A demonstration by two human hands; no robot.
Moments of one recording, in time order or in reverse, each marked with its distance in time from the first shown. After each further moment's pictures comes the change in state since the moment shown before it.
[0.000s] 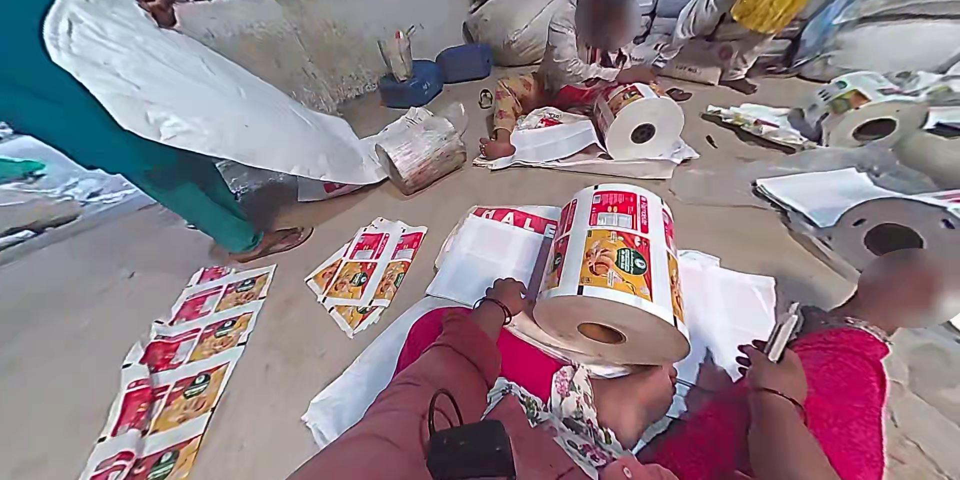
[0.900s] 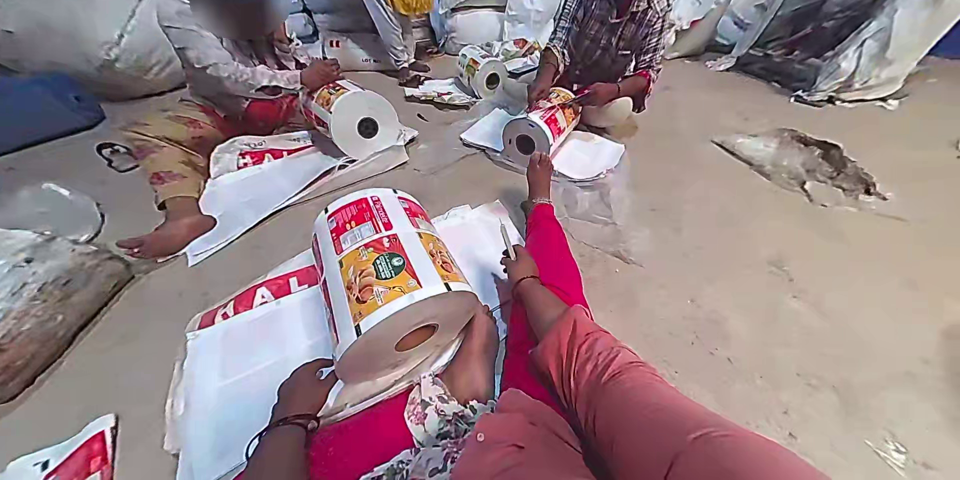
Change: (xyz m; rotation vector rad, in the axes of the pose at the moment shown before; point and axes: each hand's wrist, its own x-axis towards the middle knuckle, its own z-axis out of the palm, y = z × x) left_hand 0.011 -0.006 0.008 0.030 0.060 0.129; right_hand -0.012 -0.015 -0.010 -0.230 -0.070 0.025
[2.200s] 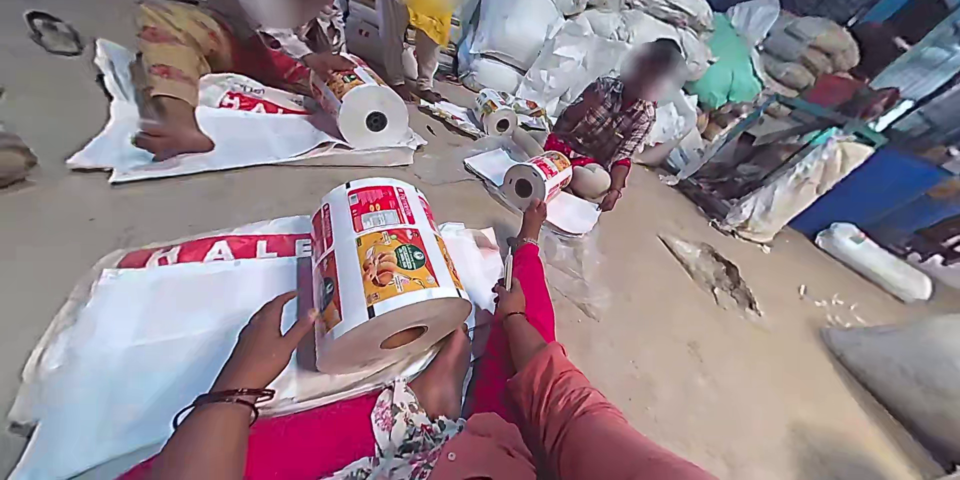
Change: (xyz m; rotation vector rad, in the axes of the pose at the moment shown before) left_hand 0.007 0.000 -0.027 -0.478 0.201 0.350; right_hand -0.026 -0.002 0.017 0.135 0.187 -0.032
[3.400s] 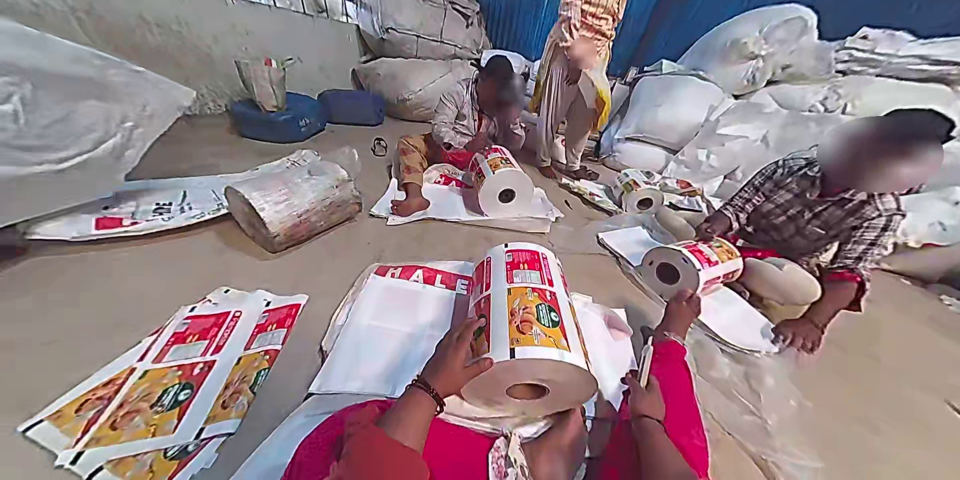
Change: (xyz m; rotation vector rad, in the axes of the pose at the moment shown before) left_hand -0.014 0.025 0.018 0.074 -0.009 0.205; right_hand 0.002 0.006 0.003 0.039 0.062 -0.047
